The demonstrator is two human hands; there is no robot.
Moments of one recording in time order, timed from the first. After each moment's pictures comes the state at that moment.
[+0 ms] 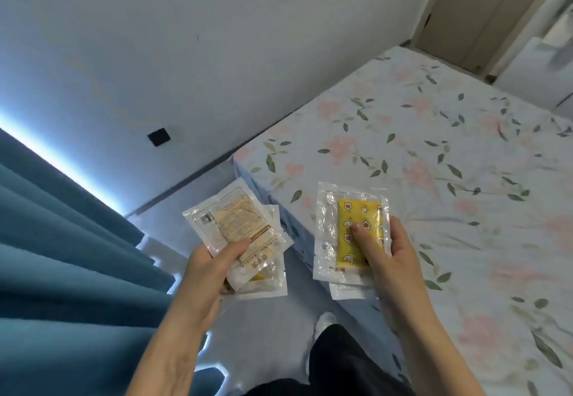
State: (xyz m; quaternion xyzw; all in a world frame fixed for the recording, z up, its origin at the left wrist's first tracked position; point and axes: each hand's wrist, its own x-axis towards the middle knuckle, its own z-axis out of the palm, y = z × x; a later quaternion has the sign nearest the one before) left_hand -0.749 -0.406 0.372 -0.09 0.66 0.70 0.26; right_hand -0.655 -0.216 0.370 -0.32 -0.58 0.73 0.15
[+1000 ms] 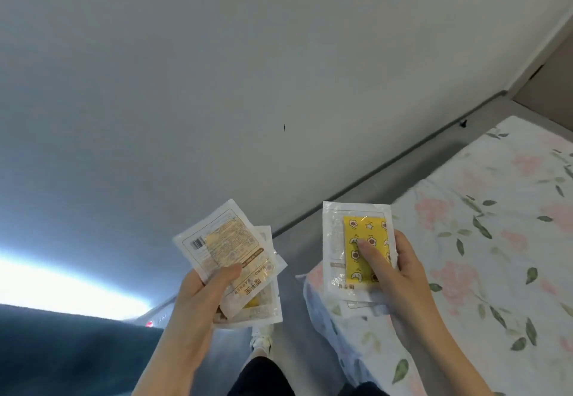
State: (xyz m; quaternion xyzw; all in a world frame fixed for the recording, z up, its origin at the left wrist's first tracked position) left_hand -1.306 -0.453 0.377 -0.17 0.67 0.69 0.20; right_hand -1.255 -0.229 0.359 -0.31 -0.61 0.73 0.08
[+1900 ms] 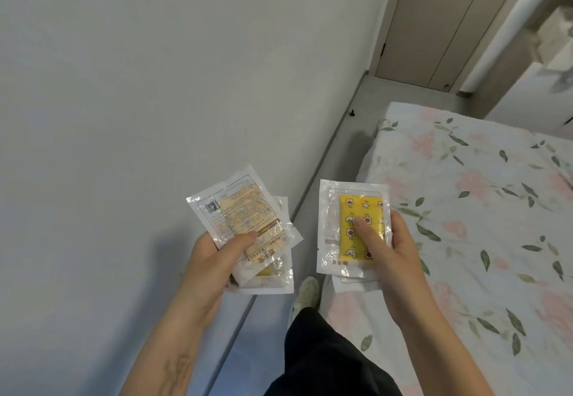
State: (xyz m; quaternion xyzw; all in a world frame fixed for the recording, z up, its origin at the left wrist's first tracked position) left_hand -1.667 -0.175 0.385 0.09 0.68 0.63 0.38; right_hand -1.510 -0.032 0.360 -0.41 -0.51 0.69 0.32
